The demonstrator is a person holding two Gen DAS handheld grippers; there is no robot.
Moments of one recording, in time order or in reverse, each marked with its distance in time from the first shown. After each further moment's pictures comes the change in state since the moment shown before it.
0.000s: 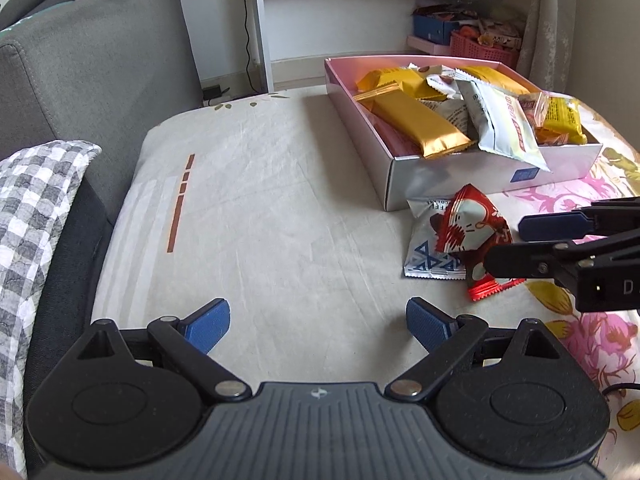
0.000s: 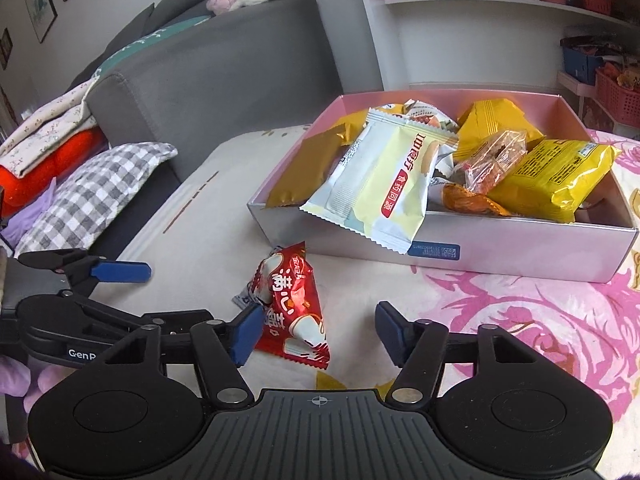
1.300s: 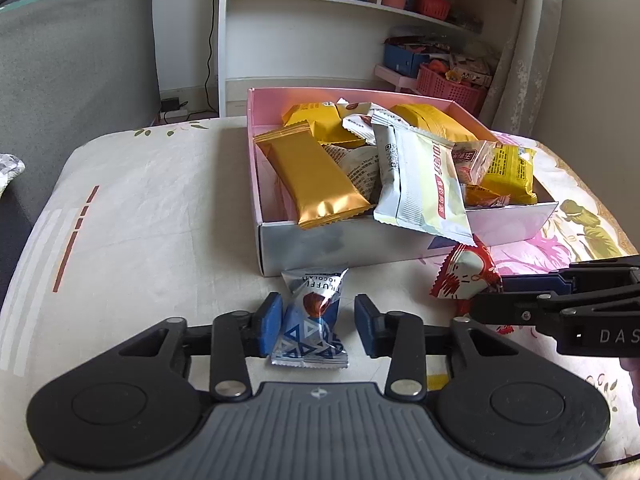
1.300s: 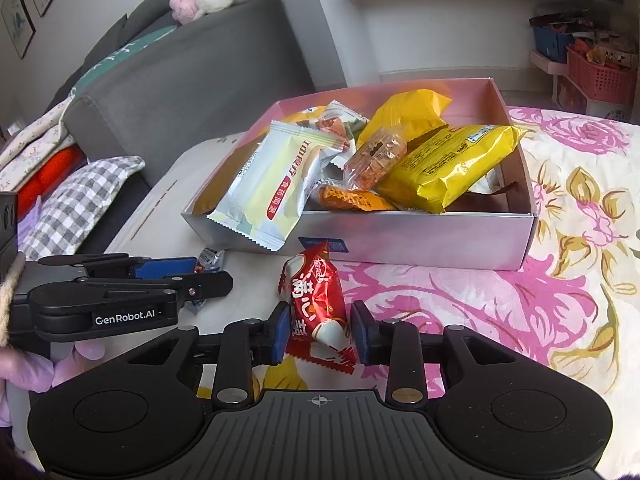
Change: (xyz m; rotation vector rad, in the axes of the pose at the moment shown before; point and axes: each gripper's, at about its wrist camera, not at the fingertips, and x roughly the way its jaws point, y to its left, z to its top) left arm 0.020 -0.048 0.030 -0.090 -0.075 -0.135; right arm -0.030 -0.056 0.003 0.054 0.028 -0.036
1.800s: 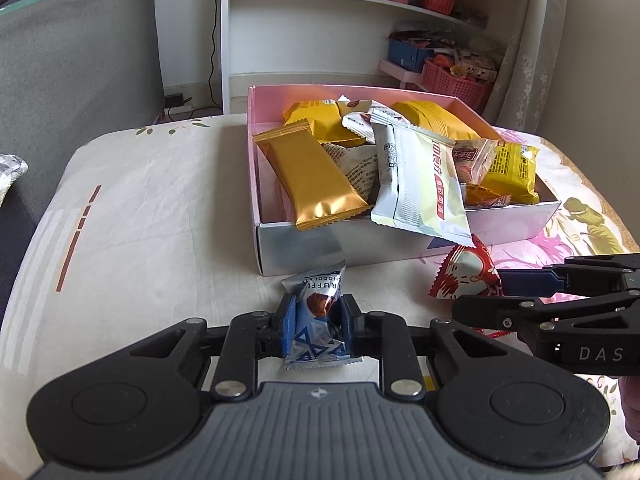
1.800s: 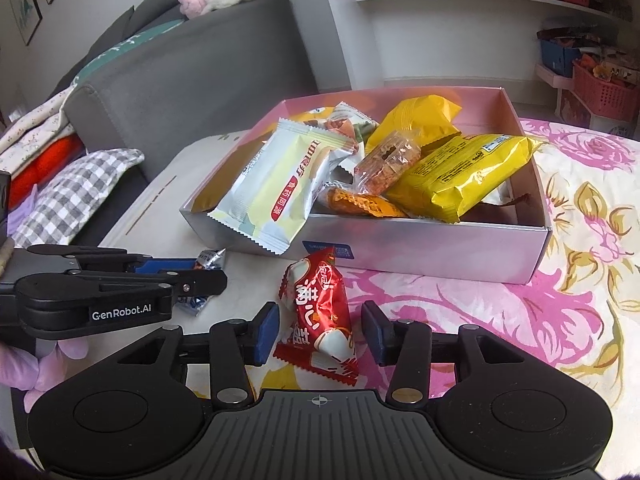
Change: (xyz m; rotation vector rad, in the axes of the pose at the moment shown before) left arm -0.002 -0.005 0.004 -0.005 0.023 0.021; right arm 0.007 0.004 0.000 -0.045 -0.015 -0.026
